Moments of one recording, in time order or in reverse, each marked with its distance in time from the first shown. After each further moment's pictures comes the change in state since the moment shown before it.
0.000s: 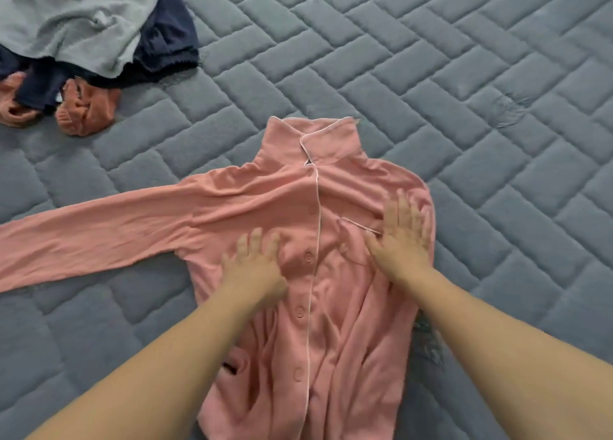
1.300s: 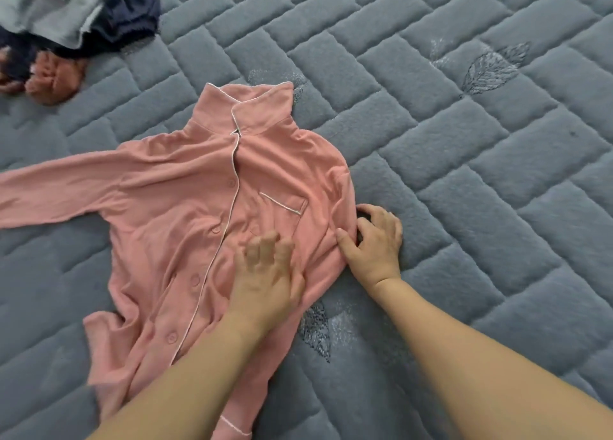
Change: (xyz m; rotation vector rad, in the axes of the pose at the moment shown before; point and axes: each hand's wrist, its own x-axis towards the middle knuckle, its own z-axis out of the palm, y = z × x) left_hand -0.023 0.190 0.110 0.183 0.603 0.178; right_hand 0.004 0.149 0.010 0.495 0.032 -0.208
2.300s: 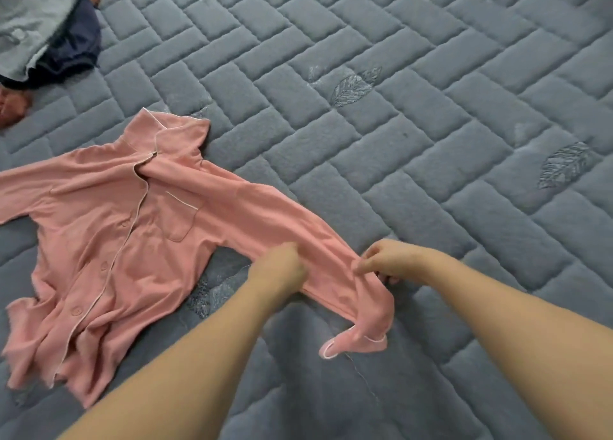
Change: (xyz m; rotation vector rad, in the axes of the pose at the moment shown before) left_hand 0.028 0.249 -0.048 -0.335 -0.549 -0.339; right_hand -0.034 0.175 -0.225 0.095 -0.954 0.449
